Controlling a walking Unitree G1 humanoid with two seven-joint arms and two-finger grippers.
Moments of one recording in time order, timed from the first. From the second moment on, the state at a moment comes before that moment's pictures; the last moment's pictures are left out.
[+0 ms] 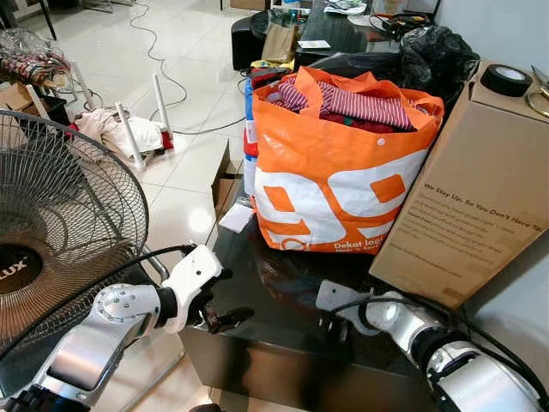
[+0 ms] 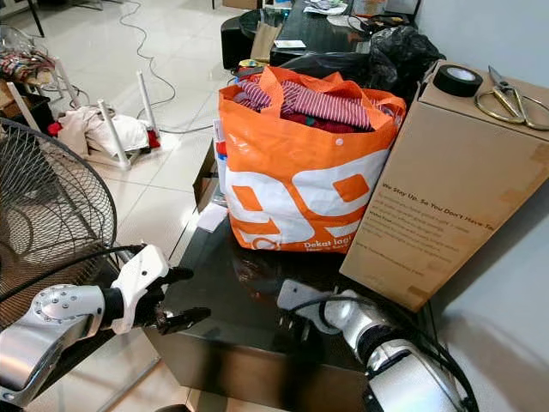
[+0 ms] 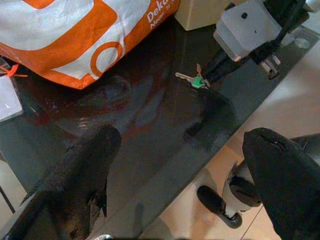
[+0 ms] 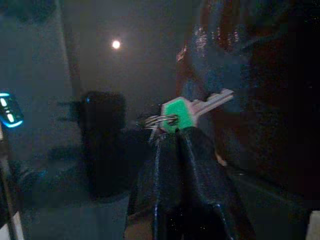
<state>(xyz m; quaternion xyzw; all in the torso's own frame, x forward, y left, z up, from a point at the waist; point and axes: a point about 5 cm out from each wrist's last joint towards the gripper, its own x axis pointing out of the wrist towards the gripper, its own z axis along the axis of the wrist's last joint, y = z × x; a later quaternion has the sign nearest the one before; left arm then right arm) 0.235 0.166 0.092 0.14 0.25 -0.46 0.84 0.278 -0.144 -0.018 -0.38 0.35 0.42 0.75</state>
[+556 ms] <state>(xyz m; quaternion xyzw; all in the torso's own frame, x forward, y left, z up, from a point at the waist) 0.236 0.166 0.091 0.13 0.25 -0.46 0.84 0.279 -0.147 -0.012 -0.20 0.33 0.38 0.84</state>
